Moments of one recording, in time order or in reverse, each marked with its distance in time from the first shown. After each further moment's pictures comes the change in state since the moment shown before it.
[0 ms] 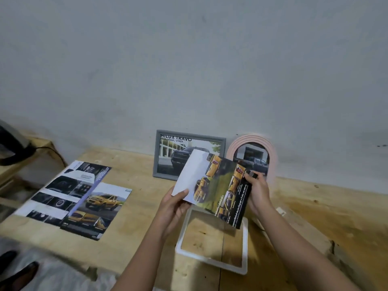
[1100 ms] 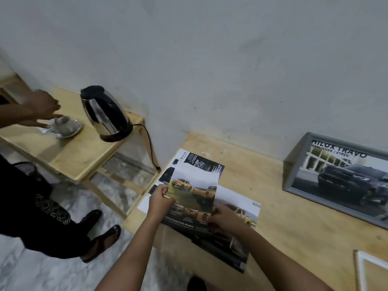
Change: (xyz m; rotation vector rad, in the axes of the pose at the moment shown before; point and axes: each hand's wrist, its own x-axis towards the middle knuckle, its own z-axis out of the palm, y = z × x) left_hand 0.000 0.247 -0.440 0.973 0.695 -0.022; right_hand -0.073 0.294 0.441 -1.120 -0.783 0.231
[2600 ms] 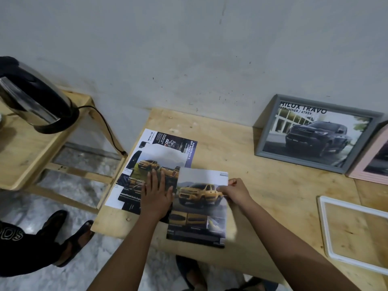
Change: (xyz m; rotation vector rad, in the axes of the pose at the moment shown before) left_hand 0.022 -0.051 0.068 0.917 -0.301 0.315; right_hand 0.007 0.063 -0.036 0.456 0.510 0.349
